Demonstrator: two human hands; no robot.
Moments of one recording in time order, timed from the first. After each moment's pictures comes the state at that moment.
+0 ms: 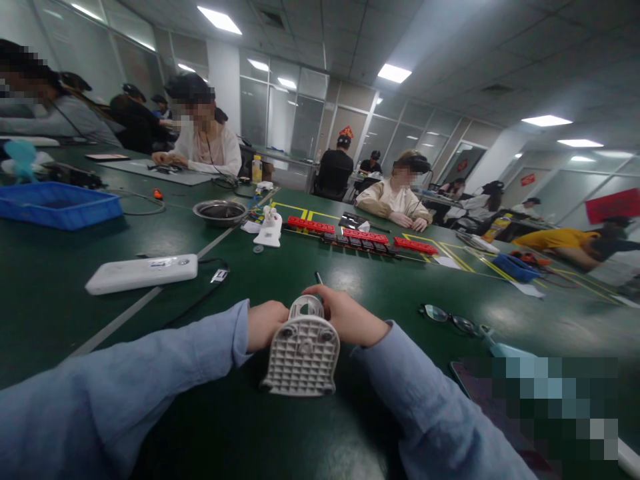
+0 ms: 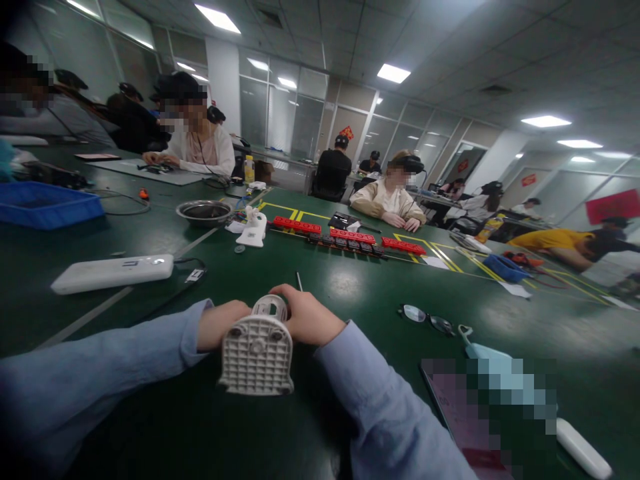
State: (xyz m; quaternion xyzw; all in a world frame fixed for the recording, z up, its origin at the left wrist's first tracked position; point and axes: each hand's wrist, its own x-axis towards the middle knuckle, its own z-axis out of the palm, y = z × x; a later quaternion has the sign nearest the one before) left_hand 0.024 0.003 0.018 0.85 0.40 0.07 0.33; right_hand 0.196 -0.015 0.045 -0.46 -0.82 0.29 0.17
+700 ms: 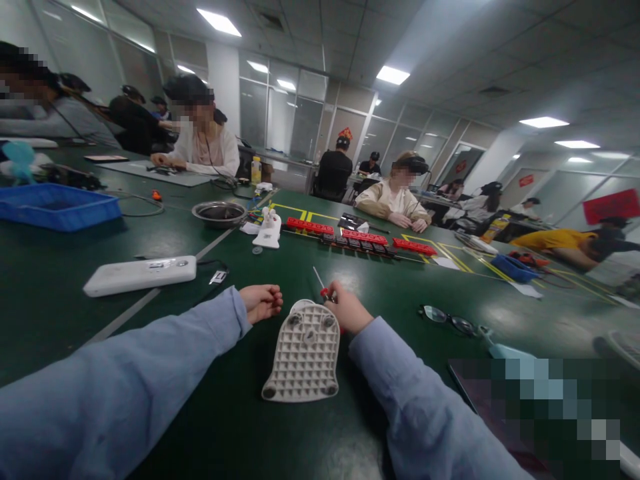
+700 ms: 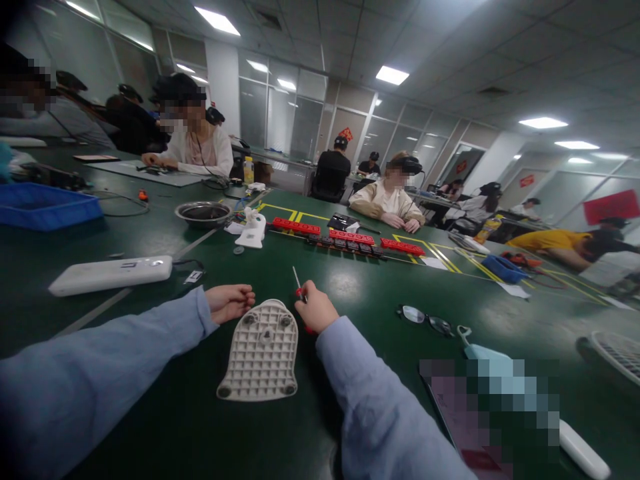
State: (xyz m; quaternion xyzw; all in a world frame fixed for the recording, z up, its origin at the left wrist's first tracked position) left_hand 0.015 0.054 -0.021 0.31 0.42 0.37 0.77; right_hand 0.218 0.023 -0.005 -0.65 -0.68 0.21 0.26
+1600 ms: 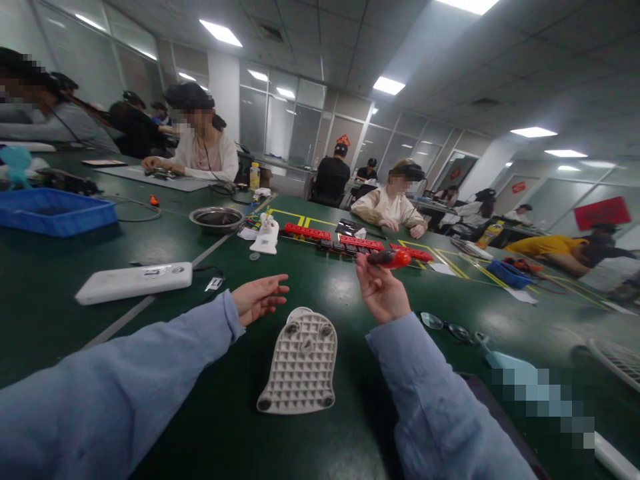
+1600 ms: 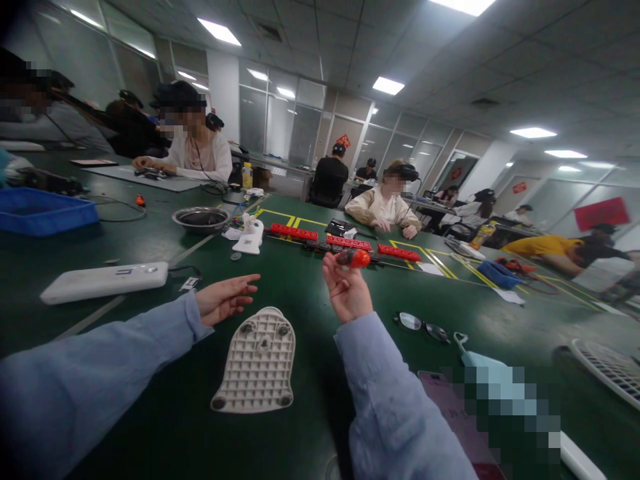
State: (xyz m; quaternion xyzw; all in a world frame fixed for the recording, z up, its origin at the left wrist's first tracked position) left_hand 0.010 0.047 0.008 0.35 0.37 0.41 0.76; right_hand 0.243 0.017 0.067 -0.31 -0.27 0.57 0.71
